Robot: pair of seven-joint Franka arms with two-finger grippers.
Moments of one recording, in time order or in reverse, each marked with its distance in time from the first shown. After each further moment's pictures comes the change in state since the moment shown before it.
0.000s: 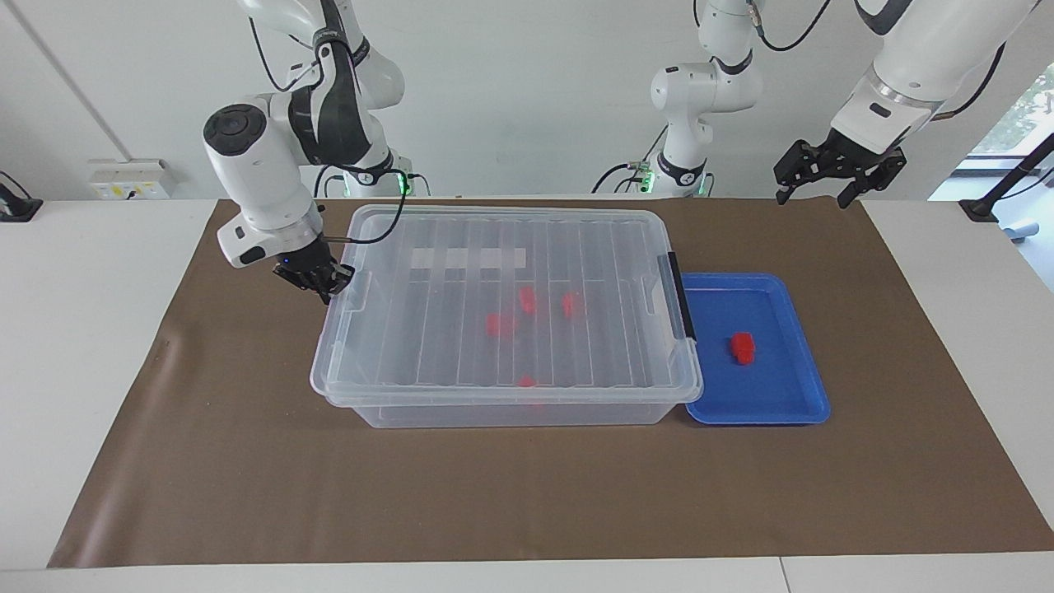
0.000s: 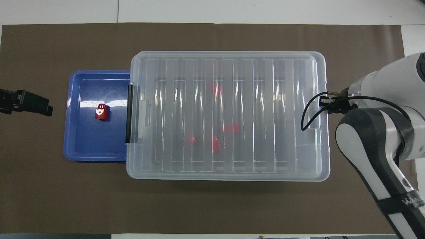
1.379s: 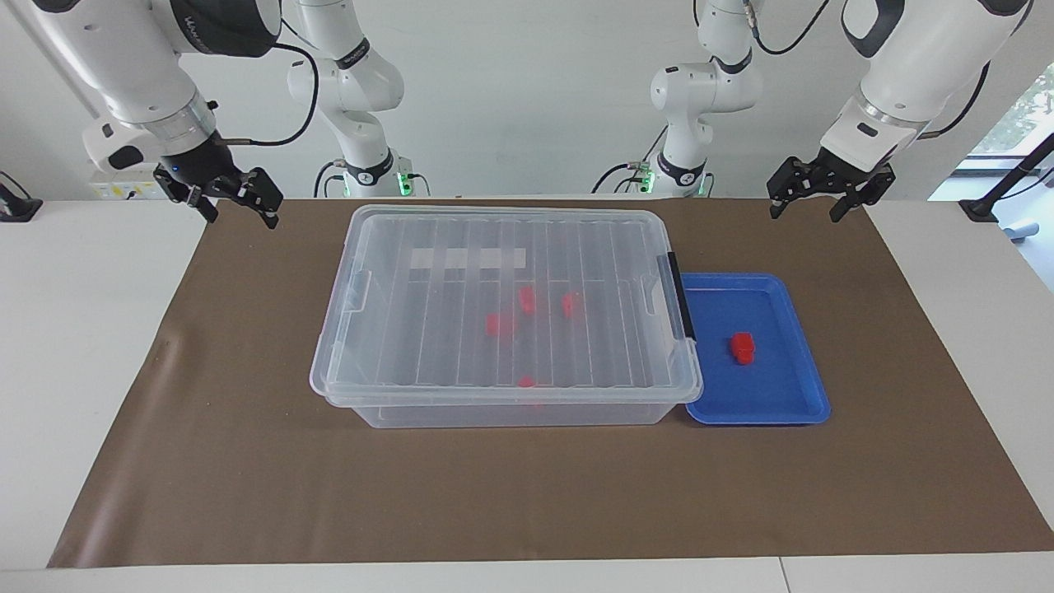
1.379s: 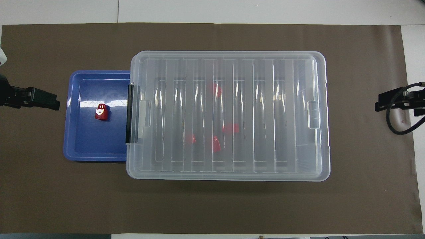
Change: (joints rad) left arm 0.000 -0.025 -0.001 -0.096 0.000 0.151 0.002; right arm -0.127 -0.055 -0.017 0.325 0.000 -0.418 -0.200
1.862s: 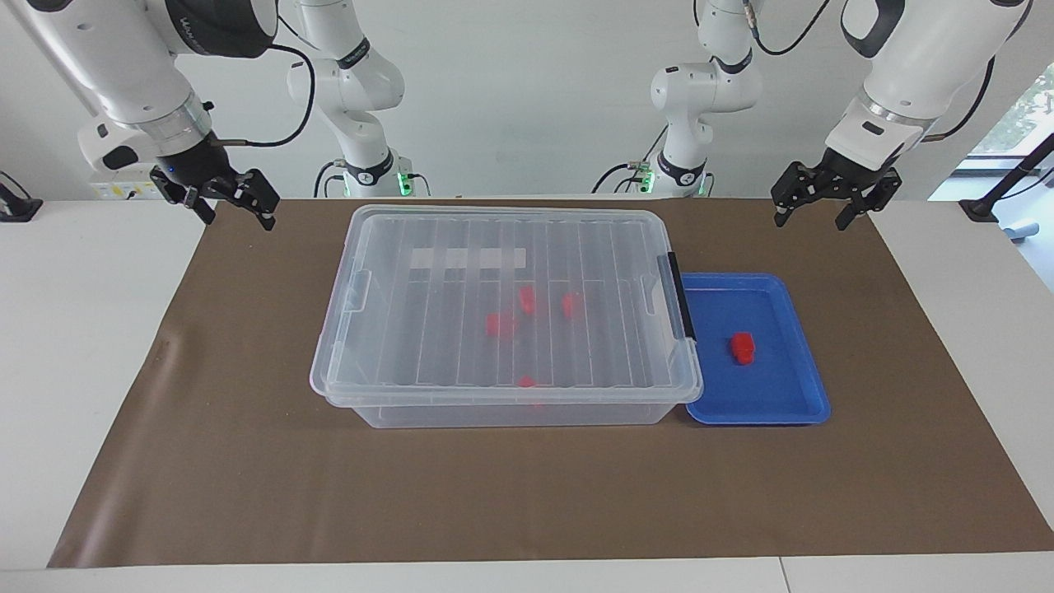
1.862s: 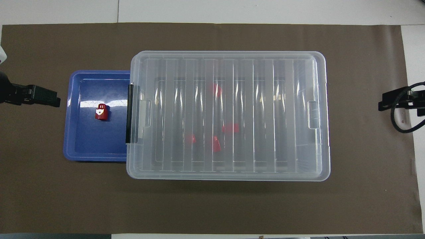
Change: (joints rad) left arm 0.000 0.000 0.000 -0.006 0.000 0.014 0.000; right arm 0.044 0.001 -0.061 0.000 0.000 0.001 0.000
